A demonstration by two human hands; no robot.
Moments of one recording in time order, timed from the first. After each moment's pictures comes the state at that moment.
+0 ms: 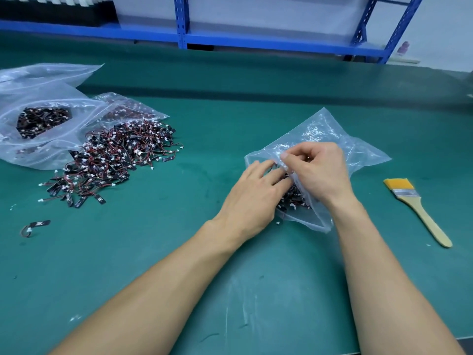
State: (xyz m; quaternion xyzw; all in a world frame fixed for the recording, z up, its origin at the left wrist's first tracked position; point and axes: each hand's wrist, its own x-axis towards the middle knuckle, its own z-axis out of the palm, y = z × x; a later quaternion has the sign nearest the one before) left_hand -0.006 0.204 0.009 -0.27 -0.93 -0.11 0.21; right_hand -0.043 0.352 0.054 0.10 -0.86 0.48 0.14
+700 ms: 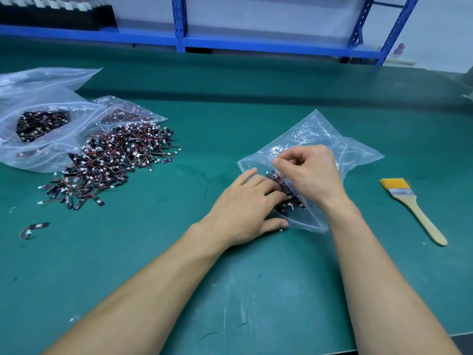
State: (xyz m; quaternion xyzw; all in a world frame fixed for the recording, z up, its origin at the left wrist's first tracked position) left_hand 0.007 0.187 0.013 -0.32 -0.93 -0.08 0.13; right_hand -0.045 0.349 0.049 0.11 -0.87 0.47 0.12
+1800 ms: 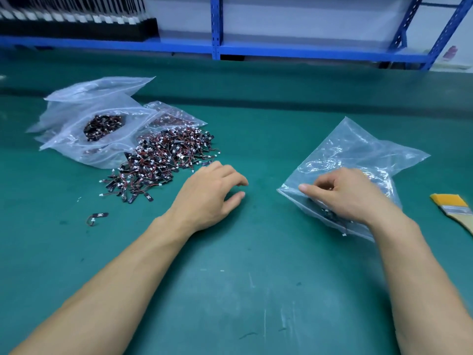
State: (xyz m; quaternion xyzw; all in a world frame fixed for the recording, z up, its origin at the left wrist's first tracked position) left_hand 0.019 0.065 0.019 -0.19 -0.95 -0.12 0.20; right_hand -0.037 0.353 0.049 0.15 -0.97 0.21 -0.01
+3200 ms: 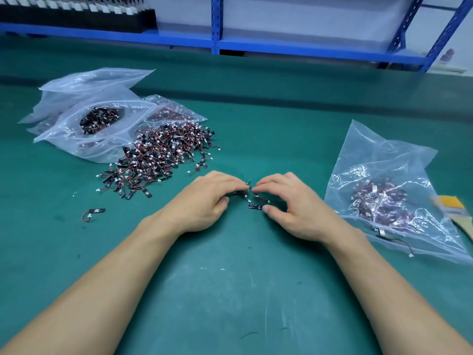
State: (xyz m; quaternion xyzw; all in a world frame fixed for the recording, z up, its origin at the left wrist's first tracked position) left_hand 0.019 0.050 0.010 -0.21 -0.95 -0.23 0.04; right_hand -0.017 0.290 0.019 0.39 -0.89 0.24 0.02
